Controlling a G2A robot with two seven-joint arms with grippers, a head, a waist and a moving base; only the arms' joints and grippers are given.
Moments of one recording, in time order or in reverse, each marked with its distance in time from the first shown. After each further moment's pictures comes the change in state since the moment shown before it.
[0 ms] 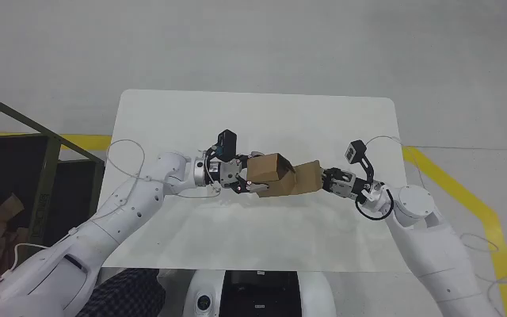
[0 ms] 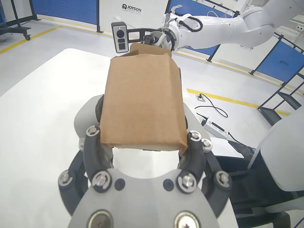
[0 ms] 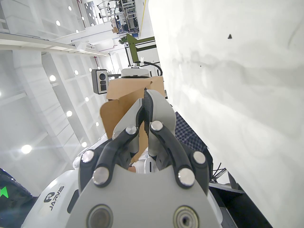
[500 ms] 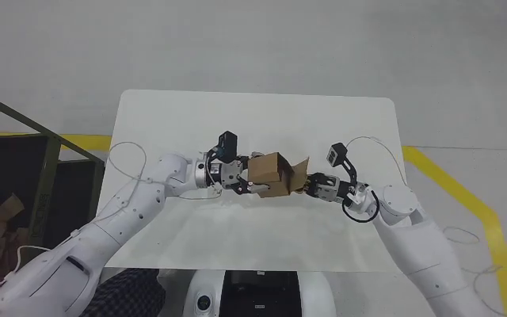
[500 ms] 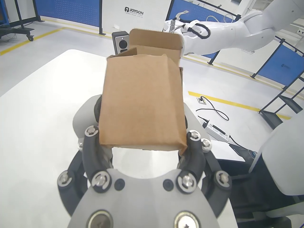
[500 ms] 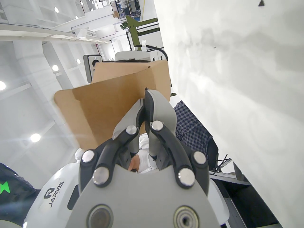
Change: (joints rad) left arm 0.010 -0.014 -0.003 0.003 0.009 0.000 -0.016; right arm 0.058 -0.028 -0.103 0.007 0.016 -0.008 0.025
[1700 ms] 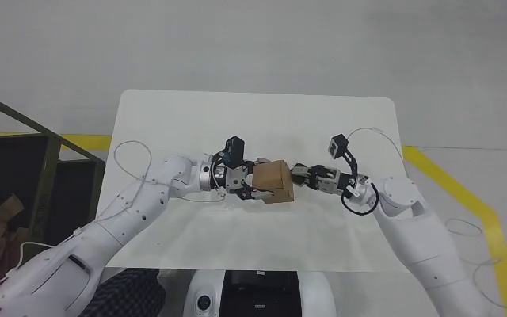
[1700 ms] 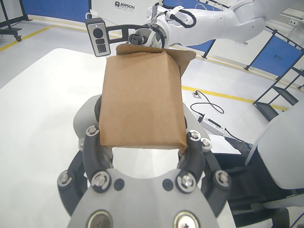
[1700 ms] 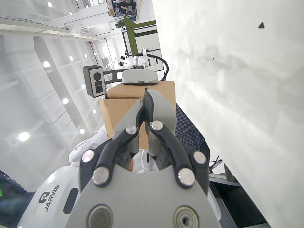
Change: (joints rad) left arm -0.016 0.002 0.039 -0.019 0.021 0.000 0.012; right arm 0.055 -0.011 0.000 0.030 -0.041 -0.002 0.007
